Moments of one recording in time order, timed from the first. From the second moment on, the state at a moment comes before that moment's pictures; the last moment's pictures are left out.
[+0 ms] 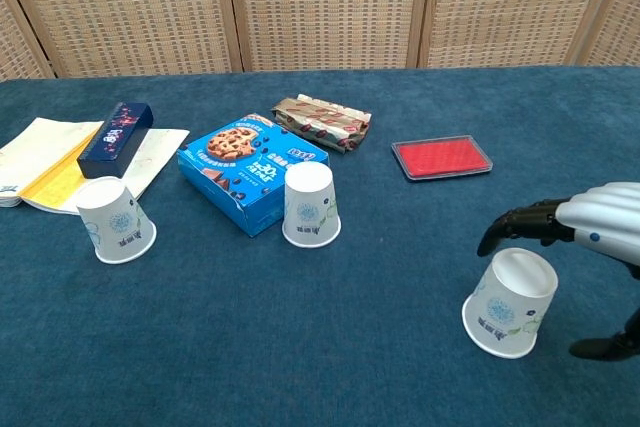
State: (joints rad) left arm -0.05 -0.99 0.01 -1.77 1.57 1.50 0.09; right arm 0.40 -1.30 -0.01 -1.80 -1.54 1.00 -0.34
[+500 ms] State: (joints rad) left arm -0.05 -1.00 0.01 -1.77 1.56 1.49 0.10; right arm 0.43 -1.34 0.02 -1.77 -1.45 0.99 -0.39
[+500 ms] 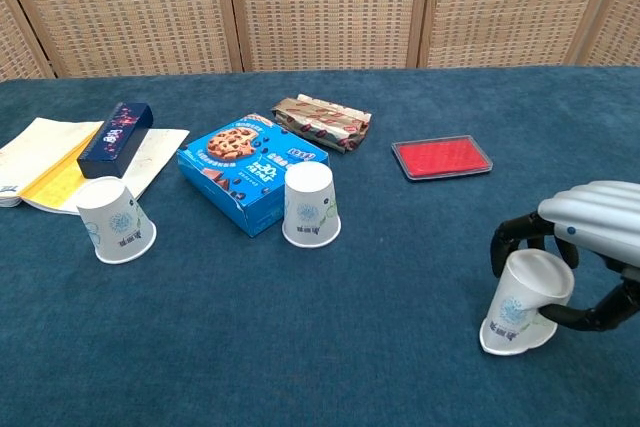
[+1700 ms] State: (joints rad) left arm -0.11 -1.02 -0.04 -1.76 1.40 1.39 0.15; right arm 0.99 -1.47 0.34 -1.83 -0.72 0.96 -0.78
